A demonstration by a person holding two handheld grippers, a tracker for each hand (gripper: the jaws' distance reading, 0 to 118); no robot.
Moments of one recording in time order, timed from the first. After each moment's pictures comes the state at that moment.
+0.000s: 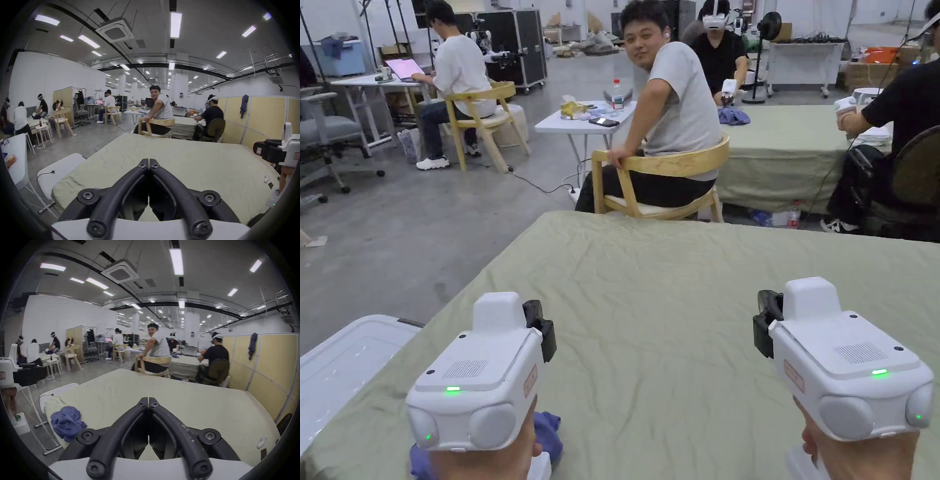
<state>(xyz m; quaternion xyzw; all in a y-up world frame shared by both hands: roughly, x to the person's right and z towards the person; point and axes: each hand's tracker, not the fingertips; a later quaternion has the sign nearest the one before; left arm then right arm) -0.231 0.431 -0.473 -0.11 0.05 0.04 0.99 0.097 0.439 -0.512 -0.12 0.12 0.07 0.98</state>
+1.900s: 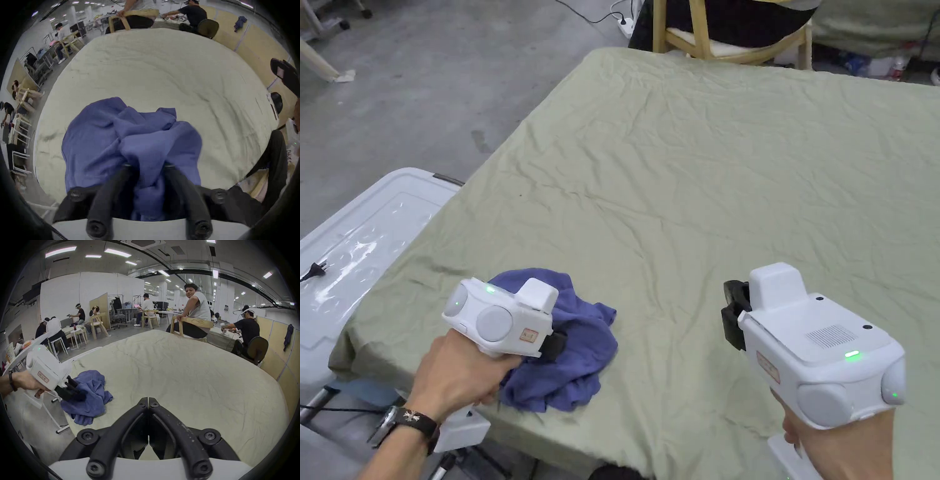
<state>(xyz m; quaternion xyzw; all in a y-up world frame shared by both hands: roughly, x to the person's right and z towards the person) -0.356 0.216 -0.613 -0.53 -0.13 -0.07 0.84 -0.018 0.301 -0.591 -0.28 0.23 0.09 0.92</state>
